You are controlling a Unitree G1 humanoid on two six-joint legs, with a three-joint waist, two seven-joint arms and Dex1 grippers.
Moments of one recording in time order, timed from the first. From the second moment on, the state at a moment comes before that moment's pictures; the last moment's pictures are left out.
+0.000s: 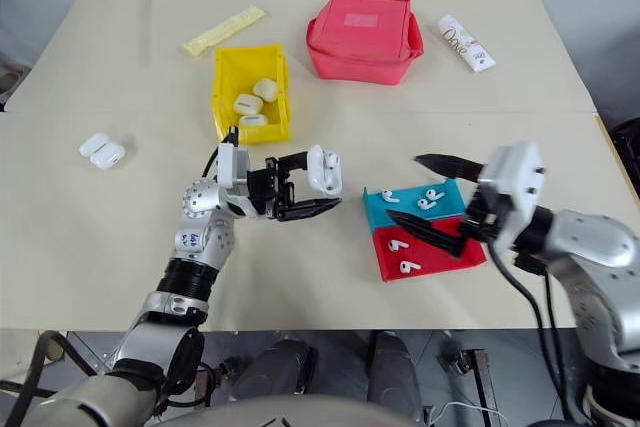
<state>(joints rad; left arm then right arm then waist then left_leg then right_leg) -0.59 0.15 -0.02 0.44 -0.47 -0.27 -1.30 0.07 -0.79 -0.40 -0.56 0.69 0.46 0.90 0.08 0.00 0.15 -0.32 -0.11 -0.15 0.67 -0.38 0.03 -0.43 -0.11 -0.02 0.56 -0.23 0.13</state>
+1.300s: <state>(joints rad) -0.39 0.24 0.02 0.19 -0.47 -0.21 -1.19 -0.21 -1.22 -0.13 -0.53 0.67 0.81 0.83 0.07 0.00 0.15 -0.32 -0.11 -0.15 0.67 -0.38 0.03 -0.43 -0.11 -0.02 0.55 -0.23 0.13</state>
